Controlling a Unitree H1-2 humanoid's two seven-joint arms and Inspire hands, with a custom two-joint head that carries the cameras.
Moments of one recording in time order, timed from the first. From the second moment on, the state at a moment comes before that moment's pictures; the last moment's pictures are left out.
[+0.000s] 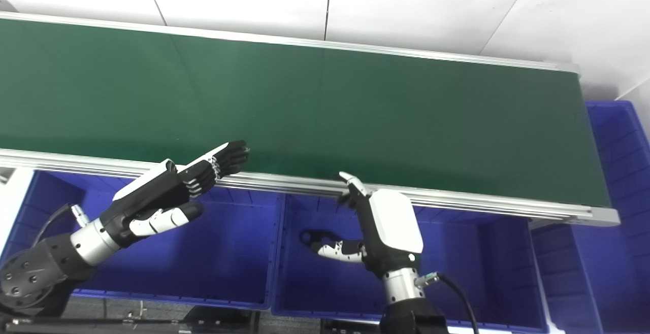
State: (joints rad) left arm 0.30 0.44 -0.21 -0.30 -0.24 -0.16 -0.59; right arm 0.44 -0.10 0.39 -0.40 -0.97 0.12 0.09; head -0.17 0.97
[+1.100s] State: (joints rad) left arm 0.29 0.40 -0.23 -0.28 -0.21 -0.17 -0.59; right arm 0.54 -0.17 0.35 -0.62 -0.40 -0.08 0.08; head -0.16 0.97
